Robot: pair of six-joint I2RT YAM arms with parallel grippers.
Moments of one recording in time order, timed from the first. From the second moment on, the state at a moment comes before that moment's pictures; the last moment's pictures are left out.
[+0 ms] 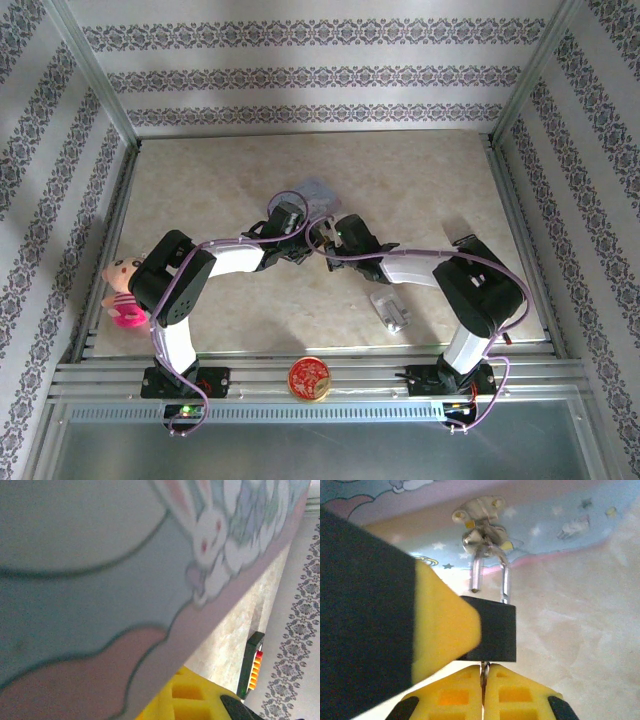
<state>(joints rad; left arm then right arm) -0.58 1.83 0.95 0.18 0.26 -1.27 0.66 1.72 0.81 0.13 -0.03 0.29</state>
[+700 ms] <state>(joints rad) -0.58 1.83 0.95 0.20 0.27 -1.29 0.43 1.82 0.68 0.54 -0.58 0.70</state>
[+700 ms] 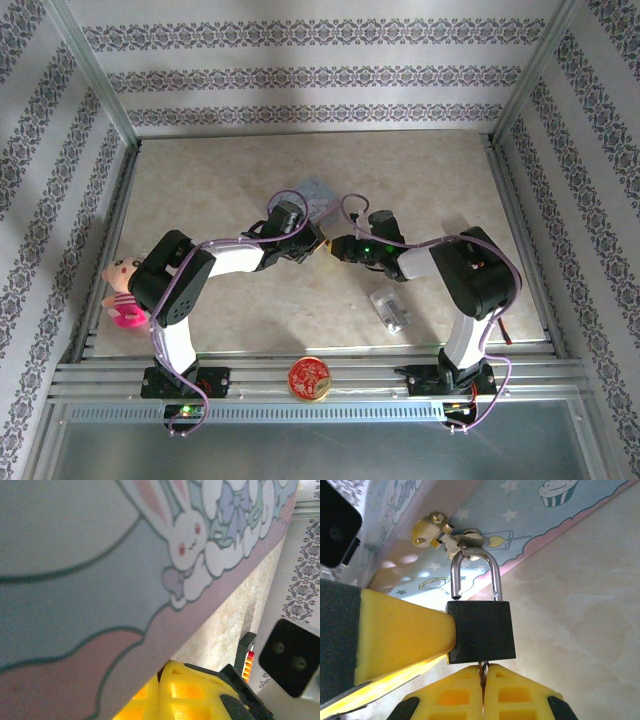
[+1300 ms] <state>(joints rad) -0.58 1.76 0.92 0.12 0.25 -1.27 0.45 1.80 0.68 0.51 -0.52 0.71</state>
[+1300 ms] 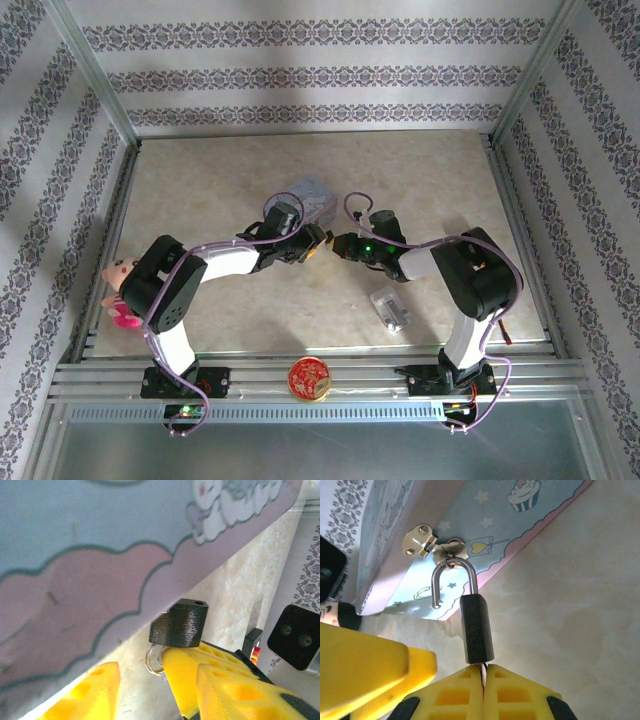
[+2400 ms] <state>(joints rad) -0.56 1.61 1.05 -0.30 -0.35 -0.90 0.60 1.73 0.71 0.37 -0.21 0.78</state>
